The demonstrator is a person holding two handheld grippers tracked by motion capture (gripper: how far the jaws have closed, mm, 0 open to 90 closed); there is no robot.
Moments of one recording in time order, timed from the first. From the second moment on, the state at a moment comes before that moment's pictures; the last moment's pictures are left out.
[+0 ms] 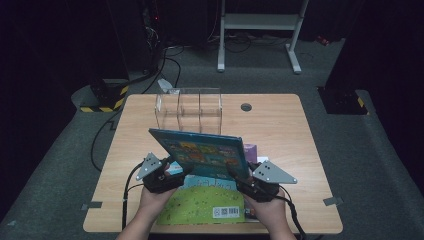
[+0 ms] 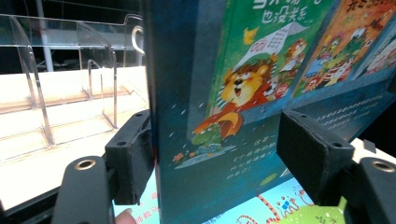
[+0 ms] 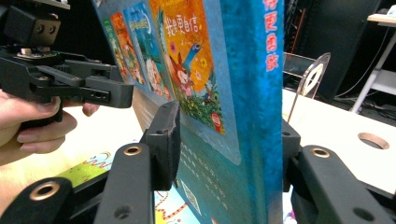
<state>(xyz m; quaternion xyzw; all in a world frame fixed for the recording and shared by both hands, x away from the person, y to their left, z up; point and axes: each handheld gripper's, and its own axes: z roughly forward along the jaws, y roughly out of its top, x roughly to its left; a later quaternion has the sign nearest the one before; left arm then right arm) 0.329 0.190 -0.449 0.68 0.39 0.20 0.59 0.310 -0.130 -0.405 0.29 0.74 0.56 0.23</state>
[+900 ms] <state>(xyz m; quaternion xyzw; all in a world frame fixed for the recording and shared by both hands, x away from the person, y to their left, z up) 0.330 0.198 -0.450 0.67 0.40 0.21 0.59 0.301 -0.134 -0.416 0.29 0.73 0.57 0.24</state>
